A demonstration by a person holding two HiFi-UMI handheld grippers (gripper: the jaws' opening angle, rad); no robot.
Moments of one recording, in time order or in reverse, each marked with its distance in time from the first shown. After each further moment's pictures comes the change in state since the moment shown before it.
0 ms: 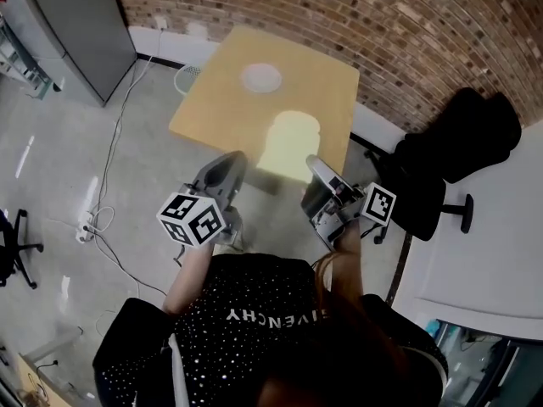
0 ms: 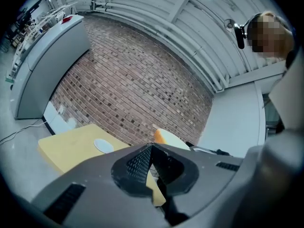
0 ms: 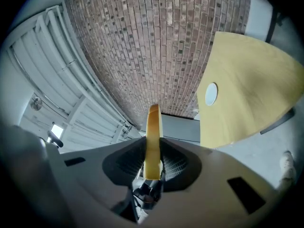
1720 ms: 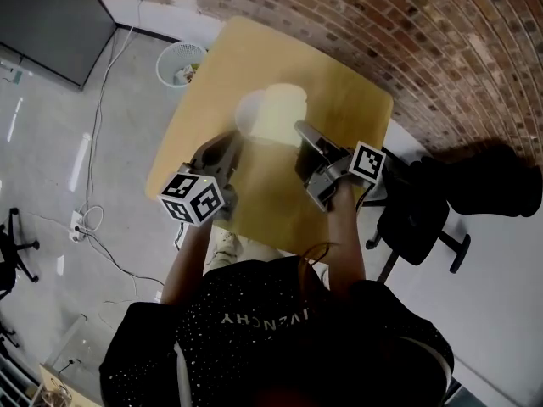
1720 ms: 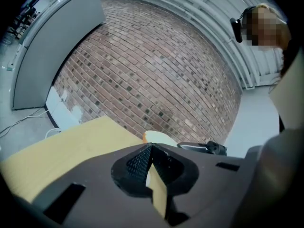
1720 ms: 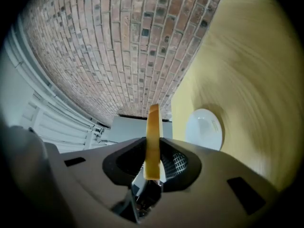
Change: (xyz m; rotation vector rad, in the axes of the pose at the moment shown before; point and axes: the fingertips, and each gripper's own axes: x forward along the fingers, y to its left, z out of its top) left arm 0.275 0.260 0.025 -0.103 0.121 0.129; right arm 0.245 -0.243 0.244 0.117 0.113 -0.290
